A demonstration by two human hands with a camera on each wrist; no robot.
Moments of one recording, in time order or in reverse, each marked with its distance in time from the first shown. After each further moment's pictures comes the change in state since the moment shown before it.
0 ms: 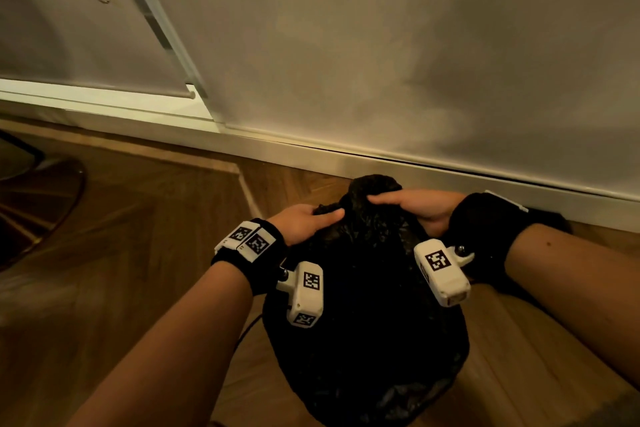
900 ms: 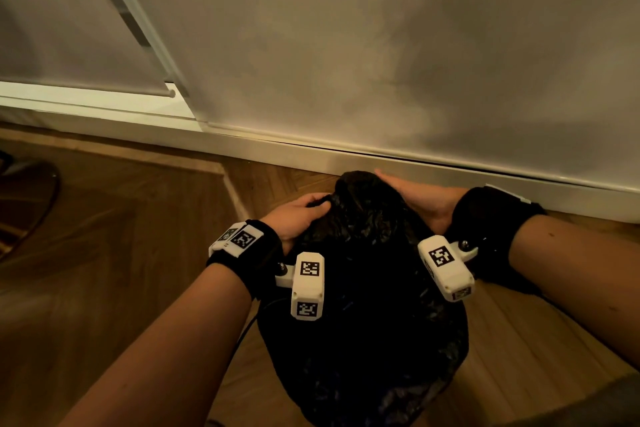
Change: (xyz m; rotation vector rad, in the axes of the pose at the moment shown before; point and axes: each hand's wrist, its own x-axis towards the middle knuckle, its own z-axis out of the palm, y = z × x) left_hand 0.004 0.002 0.024 -0.486 -0.009 0.069; right_hand -0.006 0.016 -0.014 0.065 -0.018 -0.023
